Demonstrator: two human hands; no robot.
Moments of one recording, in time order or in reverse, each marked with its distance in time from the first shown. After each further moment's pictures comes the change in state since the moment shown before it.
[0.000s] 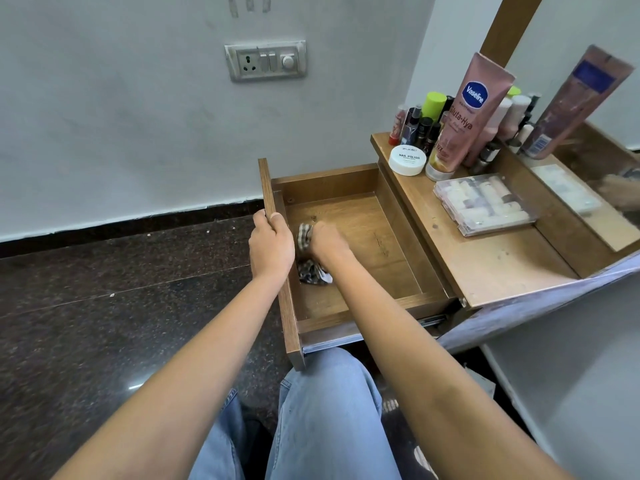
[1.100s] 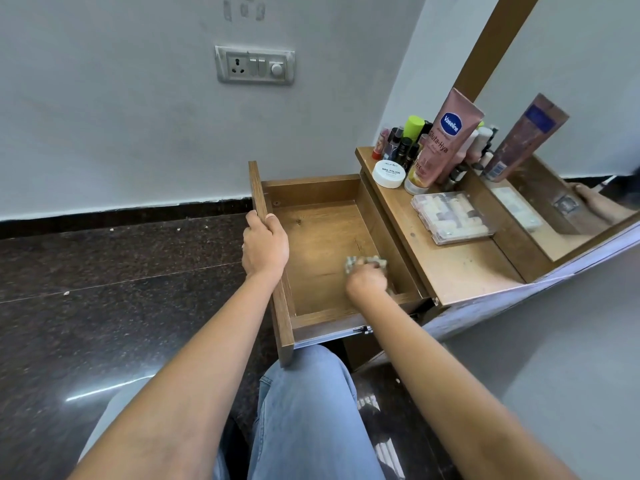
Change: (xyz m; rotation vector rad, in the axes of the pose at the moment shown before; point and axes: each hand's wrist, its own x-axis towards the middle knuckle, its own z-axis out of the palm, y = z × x) left_hand -0.005 0.005 -0.004 0.062 0.002 0.008; right_hand -0.058 0.062 -0.014 -0.593 -0.173 0.328
